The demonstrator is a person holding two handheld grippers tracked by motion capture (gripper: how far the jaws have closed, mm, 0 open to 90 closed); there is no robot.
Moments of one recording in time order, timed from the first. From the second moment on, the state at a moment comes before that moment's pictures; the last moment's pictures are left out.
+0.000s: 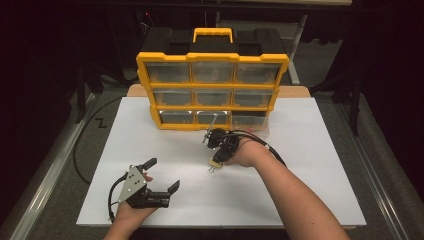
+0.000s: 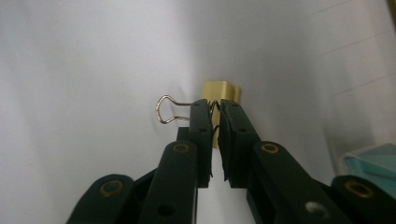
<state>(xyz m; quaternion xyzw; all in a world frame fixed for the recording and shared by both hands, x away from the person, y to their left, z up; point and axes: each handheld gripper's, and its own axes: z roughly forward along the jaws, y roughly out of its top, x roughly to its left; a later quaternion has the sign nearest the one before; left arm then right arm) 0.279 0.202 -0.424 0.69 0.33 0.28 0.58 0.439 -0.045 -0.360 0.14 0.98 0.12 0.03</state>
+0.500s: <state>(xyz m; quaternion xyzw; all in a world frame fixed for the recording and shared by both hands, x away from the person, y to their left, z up) 0.279 0.202 -0.423 0.69 0.33 0.28 0.58 0.436 -0.056 -0.349 0.13 0.98 0.12 0.03</state>
